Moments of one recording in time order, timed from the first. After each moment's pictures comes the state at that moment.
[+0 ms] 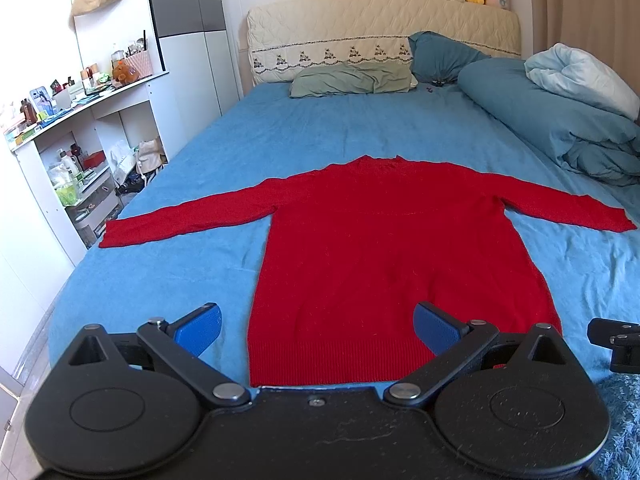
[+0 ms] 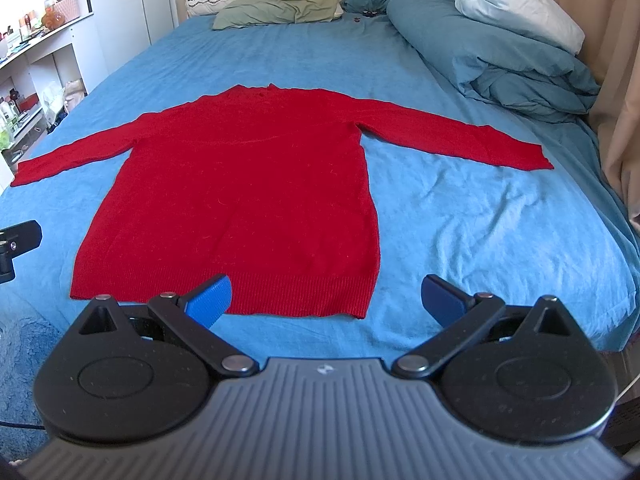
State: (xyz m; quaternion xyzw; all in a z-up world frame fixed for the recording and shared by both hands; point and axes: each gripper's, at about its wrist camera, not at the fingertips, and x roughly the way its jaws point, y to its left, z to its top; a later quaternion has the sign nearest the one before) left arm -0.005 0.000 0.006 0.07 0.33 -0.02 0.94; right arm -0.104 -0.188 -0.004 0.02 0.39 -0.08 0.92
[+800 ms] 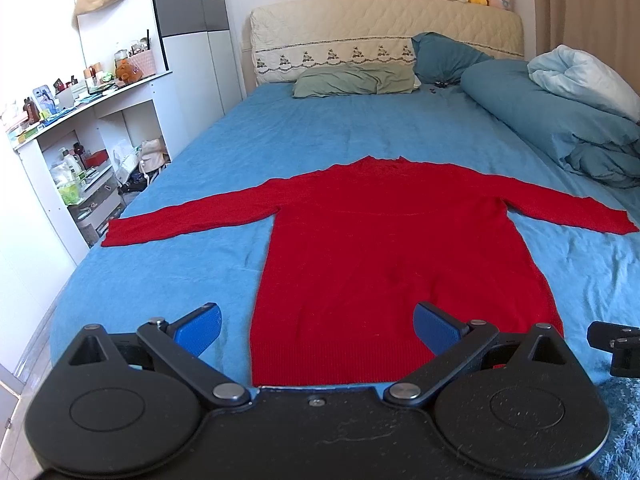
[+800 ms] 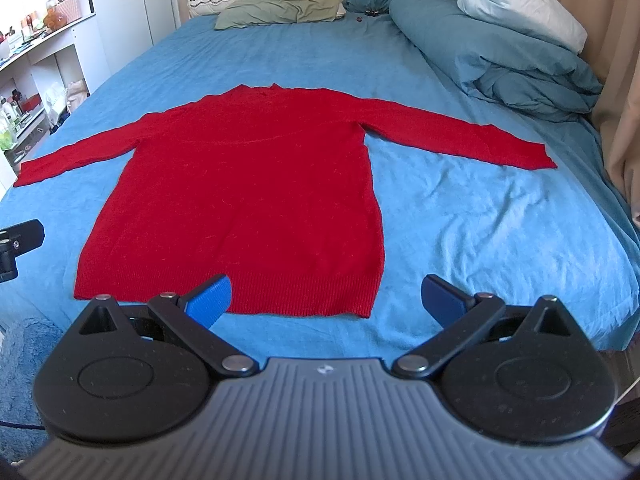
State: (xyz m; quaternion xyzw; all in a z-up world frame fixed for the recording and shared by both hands) left arm -0.006 0.002 0.006 0.07 0.33 -0.02 0.94; right arm -0.104 -0.181 -0.004 0.02 0.39 -0.08 0.92
